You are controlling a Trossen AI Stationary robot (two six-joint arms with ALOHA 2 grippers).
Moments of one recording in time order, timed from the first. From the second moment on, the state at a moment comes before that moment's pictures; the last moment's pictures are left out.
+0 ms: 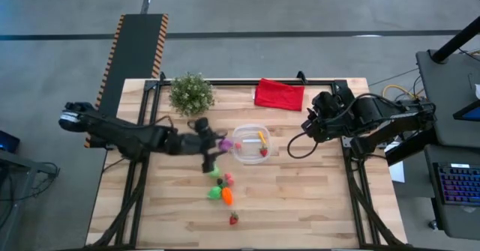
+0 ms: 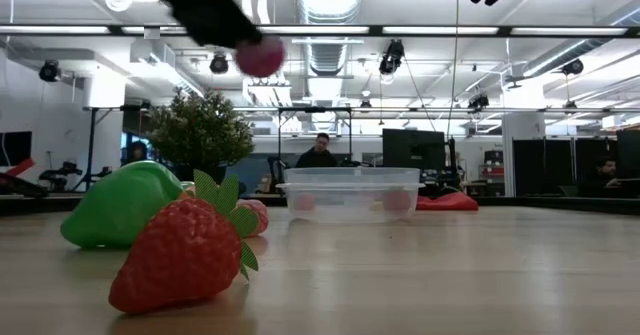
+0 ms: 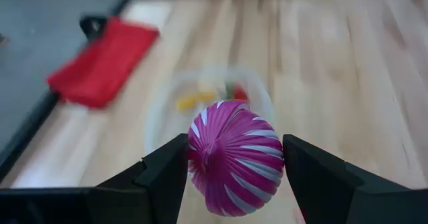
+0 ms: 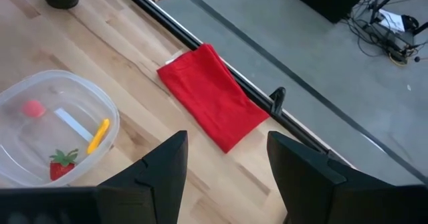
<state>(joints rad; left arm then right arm) -0.22 1.21 0.87 -0.23 -0.41 -0.12 0.23 1.28 1.53 -1.56 0.83 0.89</state>
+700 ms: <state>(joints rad) 0.02 1.70 1.11 -0.23 -0.17 -0.09 0.23 1.21 1.53 -1.57 0.81 0.93</state>
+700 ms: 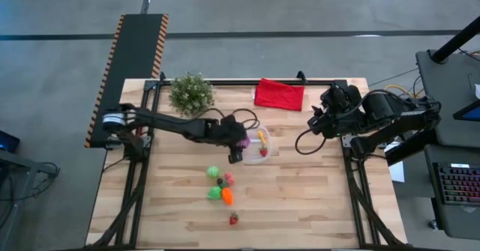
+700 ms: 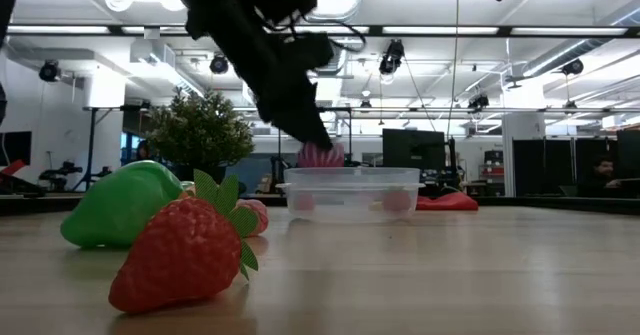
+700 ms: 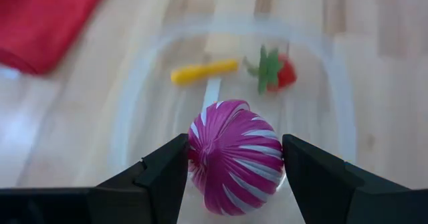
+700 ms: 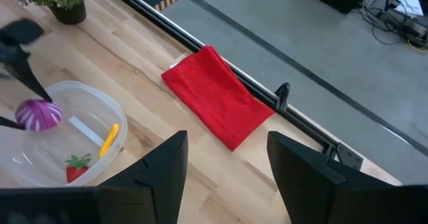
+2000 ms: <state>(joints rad) -0.13 1.35 1.06 -0.72 -0.20 -0.23 0.23 1.21 1.52 -1.57 0.84 0.93</state>
